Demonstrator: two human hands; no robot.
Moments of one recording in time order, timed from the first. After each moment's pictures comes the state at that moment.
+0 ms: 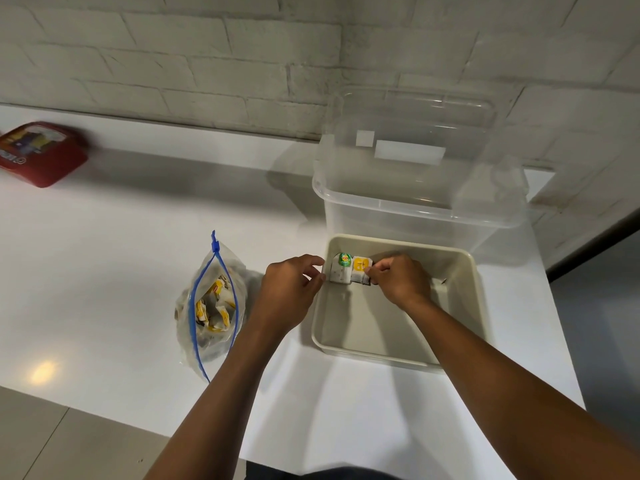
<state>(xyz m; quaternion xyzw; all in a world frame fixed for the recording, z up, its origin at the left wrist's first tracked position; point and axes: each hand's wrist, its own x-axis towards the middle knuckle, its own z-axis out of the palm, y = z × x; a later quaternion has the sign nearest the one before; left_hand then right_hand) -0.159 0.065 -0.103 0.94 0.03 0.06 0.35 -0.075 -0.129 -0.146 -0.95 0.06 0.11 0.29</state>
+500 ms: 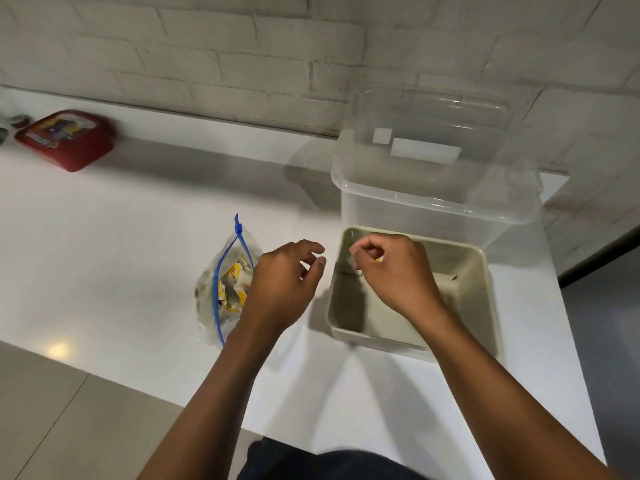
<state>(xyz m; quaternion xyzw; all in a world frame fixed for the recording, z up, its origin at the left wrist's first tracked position) -0.197 0.073 -0.072 0.93 0.05 0.16 0.33 -0.143 -0.096 -0.054 -0.92 -0.09 0.00 0.38</state>
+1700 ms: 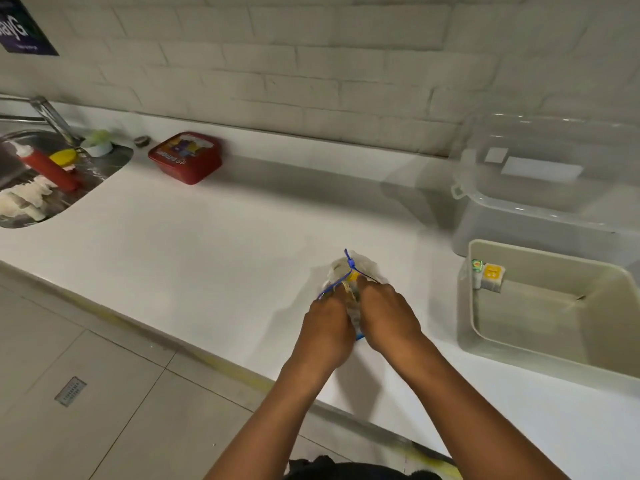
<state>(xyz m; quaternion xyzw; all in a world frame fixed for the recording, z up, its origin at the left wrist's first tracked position) -0.291 0.210 -0.067 0.95 0.13 -0.05 0.29 -0.240 0.119 -0.063 -0.96 -0.23 0.14 0.11</state>
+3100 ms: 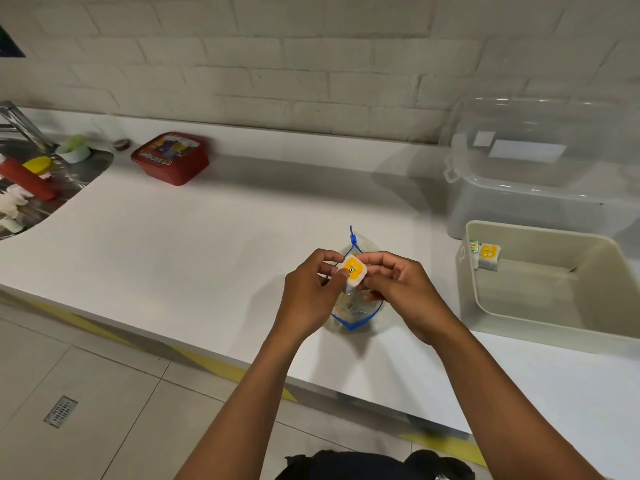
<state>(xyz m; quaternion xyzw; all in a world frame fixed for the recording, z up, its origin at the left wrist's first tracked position) -0.285 0.262 -0.068 0.82 0.14 0.04 0.55 -0.241 0.102 -0.067 -0.69 -0.08 0.21 0.69</state>
